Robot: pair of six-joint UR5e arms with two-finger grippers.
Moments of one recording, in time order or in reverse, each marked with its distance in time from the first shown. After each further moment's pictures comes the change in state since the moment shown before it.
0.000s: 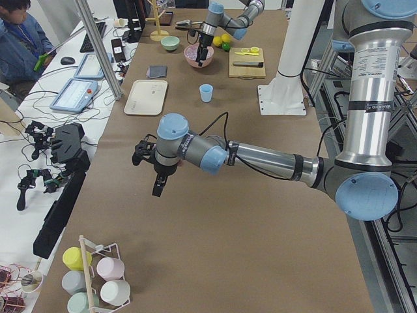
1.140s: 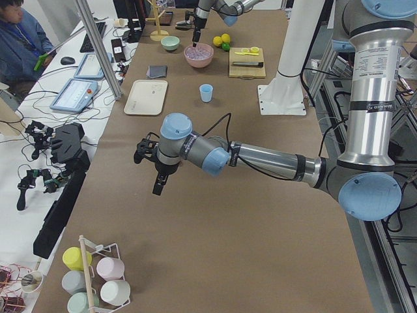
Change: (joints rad) left arm 0.001 0.016 -0.008 -0.044 0.006 -0.013; right arm 0.168 -0.253 -0.004 0.003 0.059 -0.108
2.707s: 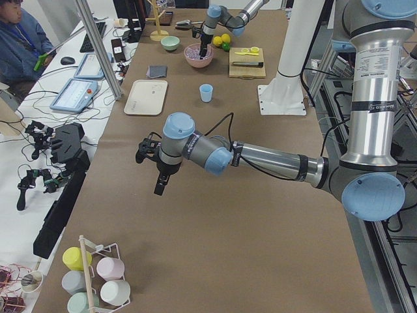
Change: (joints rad) left arm -0.002 0.015 -0.019 0.001 0.003 0.003; right arm -0.151 0.001 -0.054 0.001 -0.116 0.051
